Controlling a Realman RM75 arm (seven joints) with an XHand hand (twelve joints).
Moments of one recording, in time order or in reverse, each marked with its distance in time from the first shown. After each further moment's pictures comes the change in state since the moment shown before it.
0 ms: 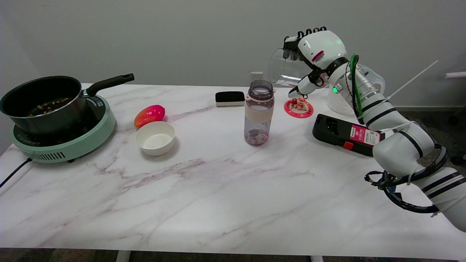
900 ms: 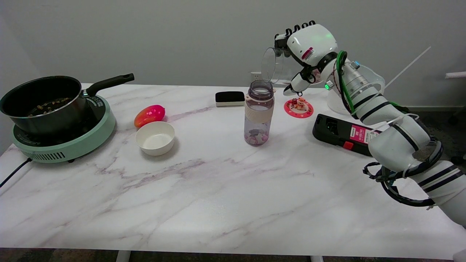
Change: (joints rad) arm 0.053 0.011 -0.053 0.034 -0.169 -0.044 0.072
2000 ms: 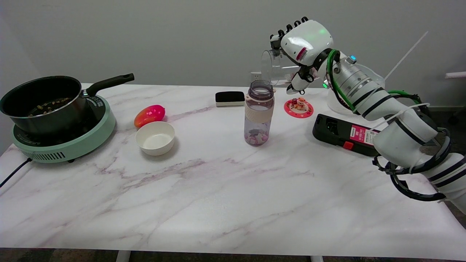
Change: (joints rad) arm 0.021 0.087 -0.065 0.076 -0.184 -0.077 0.095
